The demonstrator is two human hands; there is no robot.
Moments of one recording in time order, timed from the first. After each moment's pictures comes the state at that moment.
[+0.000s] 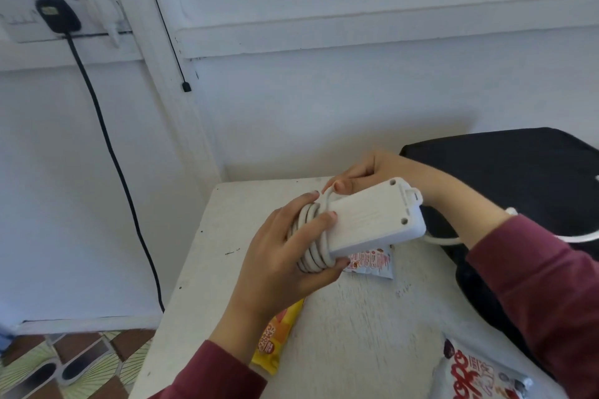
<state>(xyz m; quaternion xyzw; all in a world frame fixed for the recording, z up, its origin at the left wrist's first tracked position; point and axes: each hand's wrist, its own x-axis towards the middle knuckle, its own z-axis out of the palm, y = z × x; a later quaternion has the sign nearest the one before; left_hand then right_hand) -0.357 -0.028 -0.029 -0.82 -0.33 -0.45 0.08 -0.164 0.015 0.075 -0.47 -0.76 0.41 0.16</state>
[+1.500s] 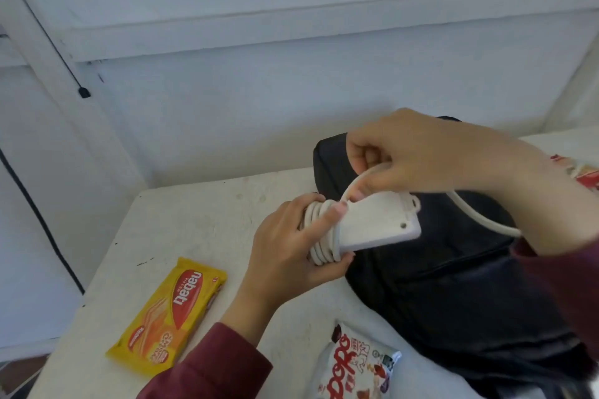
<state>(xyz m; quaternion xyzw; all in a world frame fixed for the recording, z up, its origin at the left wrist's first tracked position) -0.210 -0.030 -0.030 -0.84 -0.30 -0.44 0.09 -0.027 -0.042 0.123 -0.49 -0.85 0.11 0.13</state>
